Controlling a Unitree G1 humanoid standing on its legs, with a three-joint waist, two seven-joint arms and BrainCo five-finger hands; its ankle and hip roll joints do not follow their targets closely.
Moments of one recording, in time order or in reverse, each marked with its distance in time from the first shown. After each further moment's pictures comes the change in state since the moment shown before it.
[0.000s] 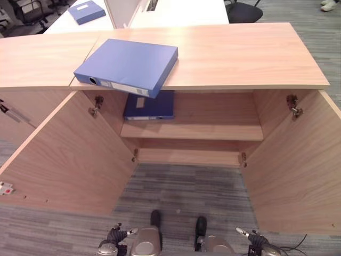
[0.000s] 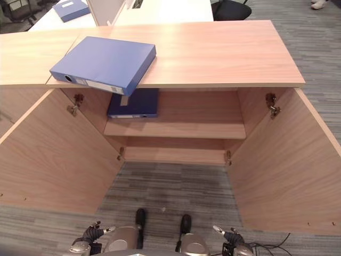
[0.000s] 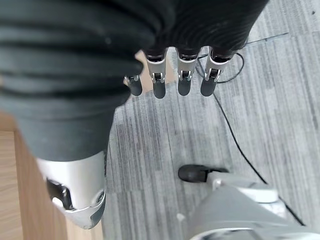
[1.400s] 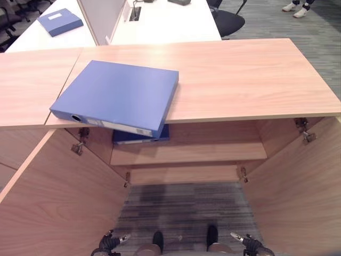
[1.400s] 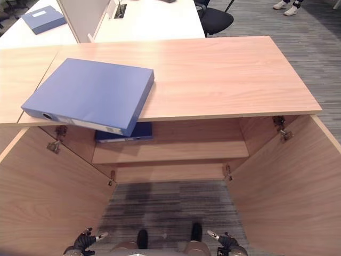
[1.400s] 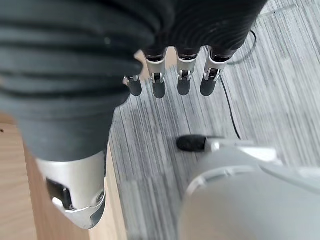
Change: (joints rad) left arm 0.095 0.033 0.038 -0.071 0.001 0.000 0.018; right arm 0.001 0.016 0.000 -0.004 -0.039 0.010 0.000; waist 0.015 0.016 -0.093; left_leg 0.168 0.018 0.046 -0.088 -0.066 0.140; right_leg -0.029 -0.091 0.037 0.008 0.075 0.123
